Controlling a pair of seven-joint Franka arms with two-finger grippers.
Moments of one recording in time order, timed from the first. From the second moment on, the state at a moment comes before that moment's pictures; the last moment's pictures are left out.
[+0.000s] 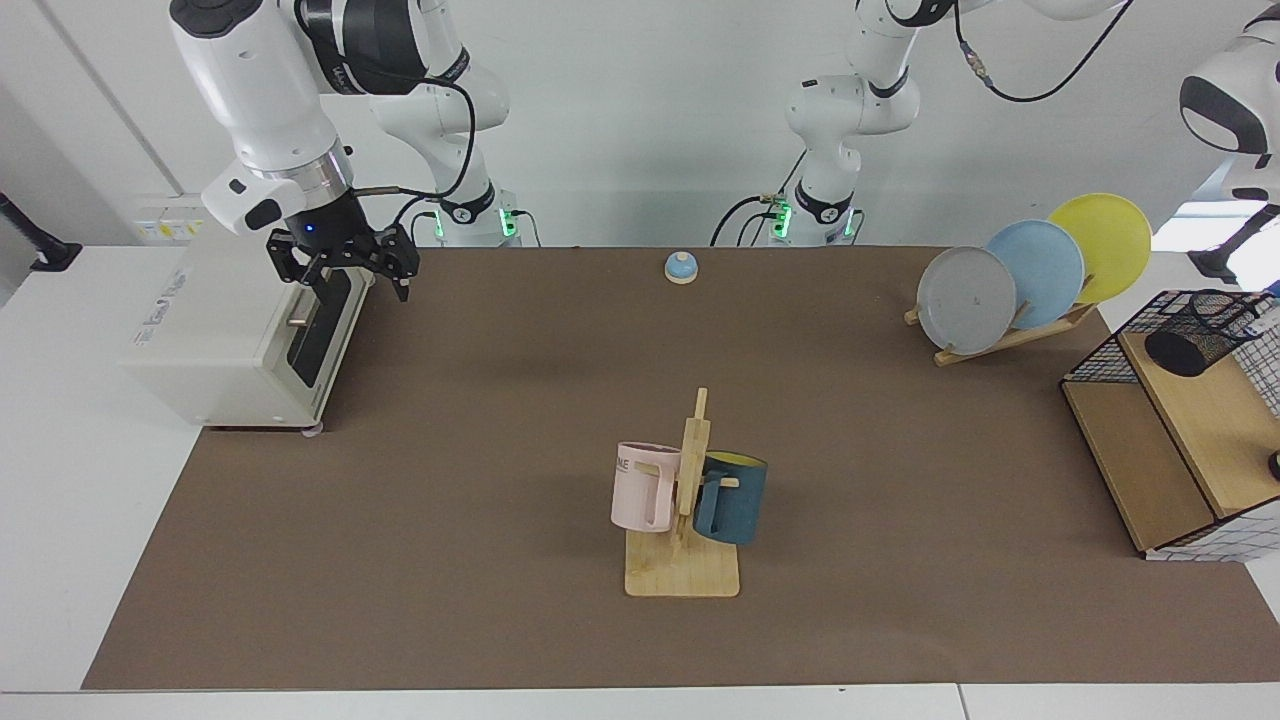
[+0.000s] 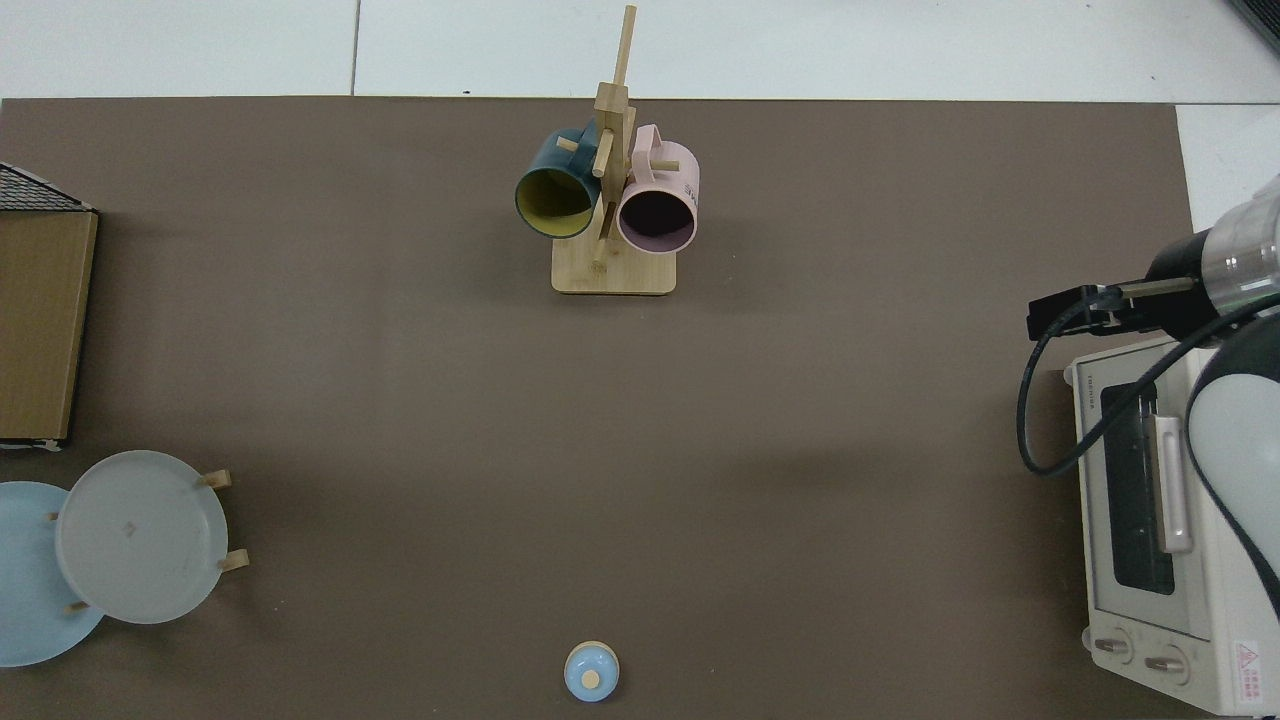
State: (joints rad) left arm 0.00 0.21 0.40 -1.50 0.68 2.01 1.87; right arm 0.14 0.02 -0.10 -1.62 0.00 1.67 0.00
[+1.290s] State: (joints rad) left arm -0.13 0.11 0.29 -1.69 0.20 1.86 1.12; right arm 0.13 0.02 -0.10 -1.62 0.00 1.67 0.00
